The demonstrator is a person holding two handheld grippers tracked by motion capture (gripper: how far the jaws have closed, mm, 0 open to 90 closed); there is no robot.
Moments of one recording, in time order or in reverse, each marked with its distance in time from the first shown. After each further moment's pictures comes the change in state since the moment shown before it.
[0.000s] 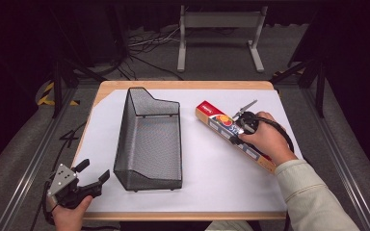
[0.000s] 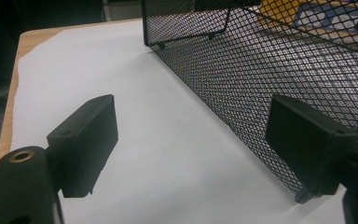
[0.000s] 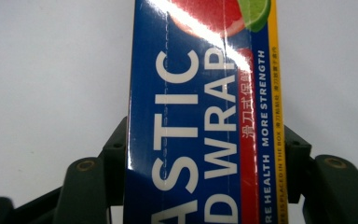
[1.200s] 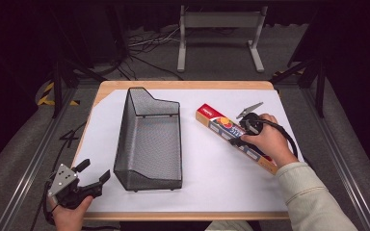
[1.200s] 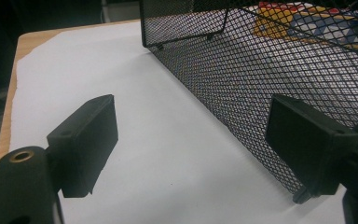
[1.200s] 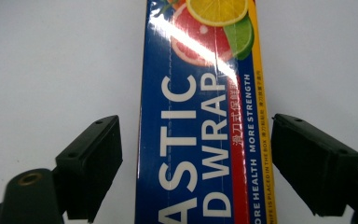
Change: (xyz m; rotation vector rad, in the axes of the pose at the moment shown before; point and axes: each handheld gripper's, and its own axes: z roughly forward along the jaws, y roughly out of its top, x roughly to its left) left arm -0.001 0.001 0.000 -0.001 -0.003 0.009; right arm -0.013 -0.014 0.012 -0.095 0.041 -0.008
